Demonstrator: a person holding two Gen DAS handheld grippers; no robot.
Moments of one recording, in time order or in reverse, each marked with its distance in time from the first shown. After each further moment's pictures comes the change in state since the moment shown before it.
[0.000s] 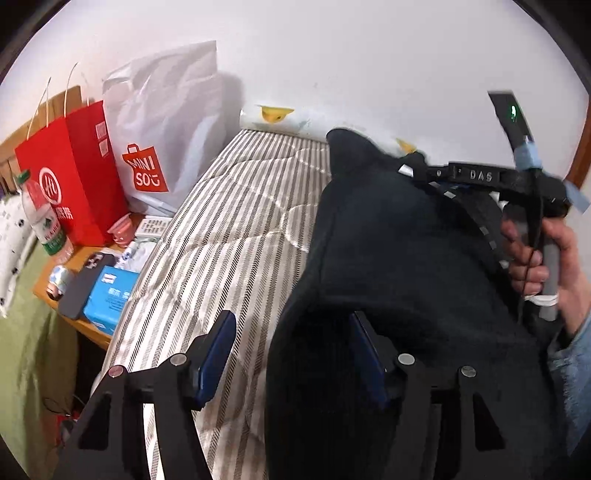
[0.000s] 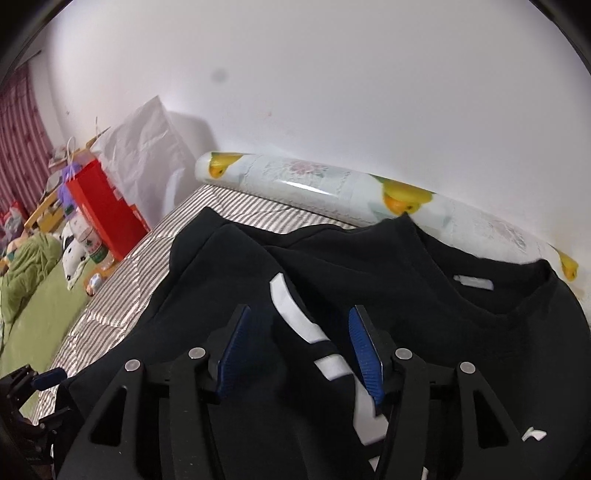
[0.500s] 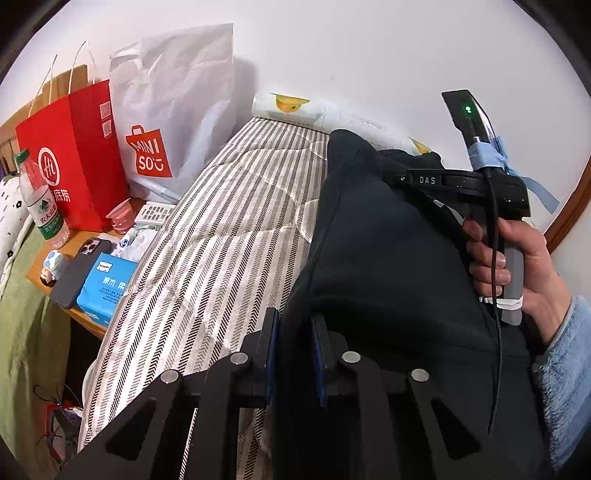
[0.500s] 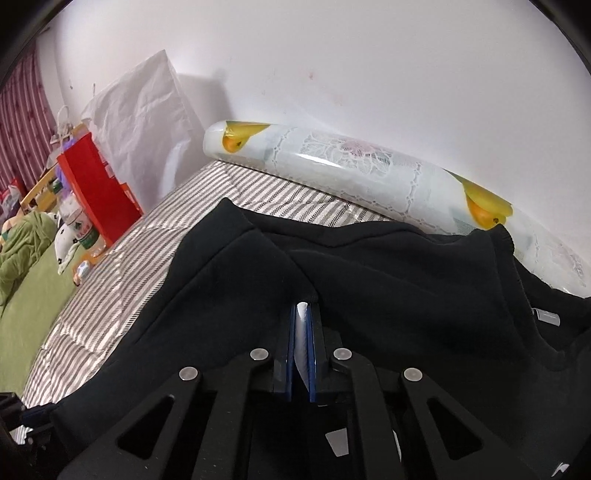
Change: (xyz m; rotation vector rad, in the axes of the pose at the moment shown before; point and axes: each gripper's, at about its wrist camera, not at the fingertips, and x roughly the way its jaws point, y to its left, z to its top) left arm 0.013 0.016 0.002 -0.066 0.025 -0.022; right arm 0.072 0.039 0.017 -0.057 0.050 -0.011
